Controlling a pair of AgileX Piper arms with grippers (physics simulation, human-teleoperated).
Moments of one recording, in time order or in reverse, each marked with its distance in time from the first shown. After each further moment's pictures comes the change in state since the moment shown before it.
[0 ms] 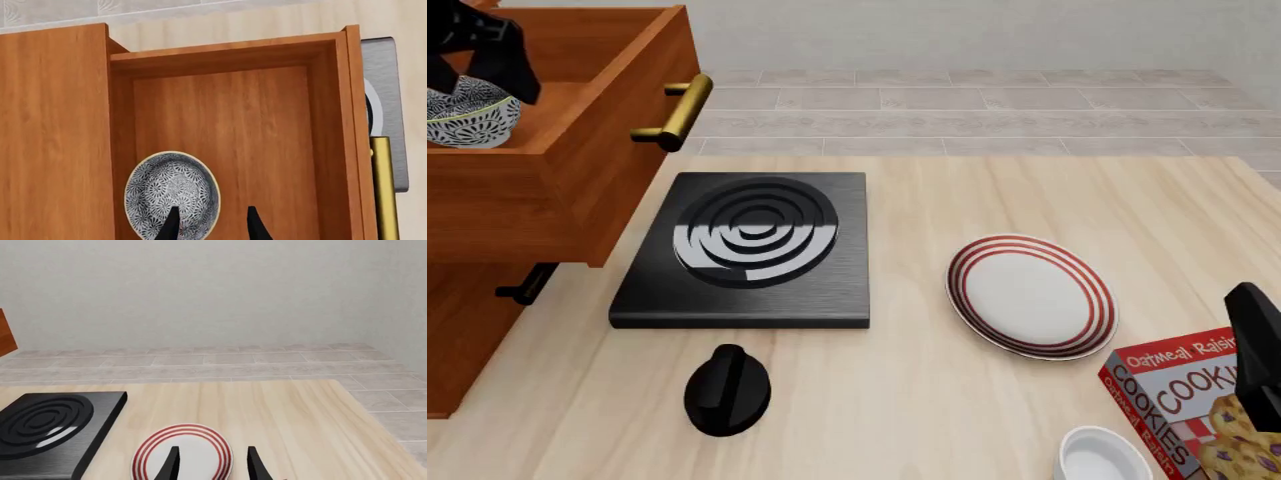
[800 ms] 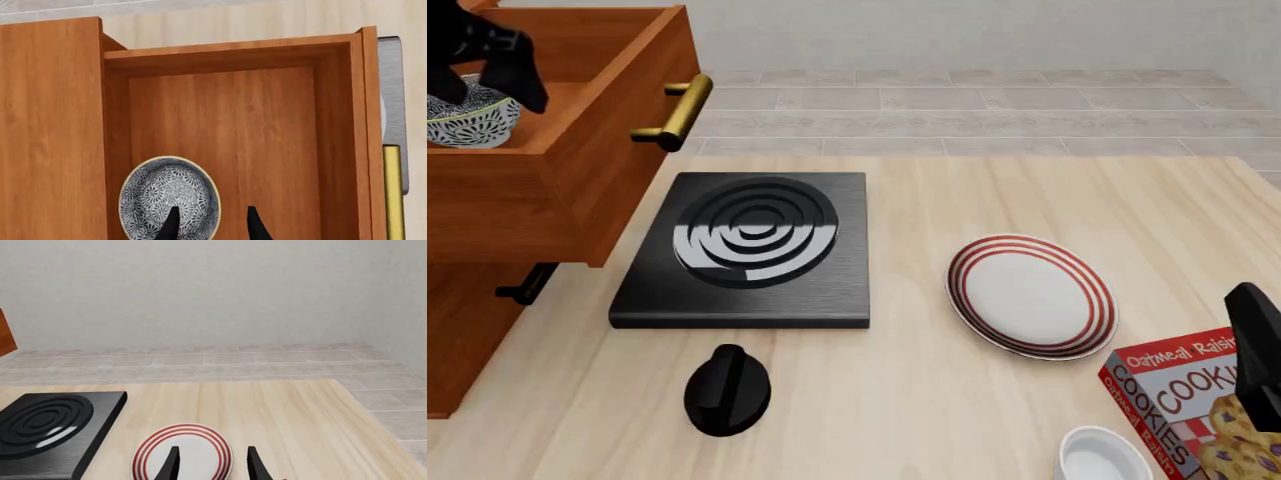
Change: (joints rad) left arm 0.001 0.029 0.002 0.000 -0.024; right arm -0.001 0.000 0.000 0.001 0.002
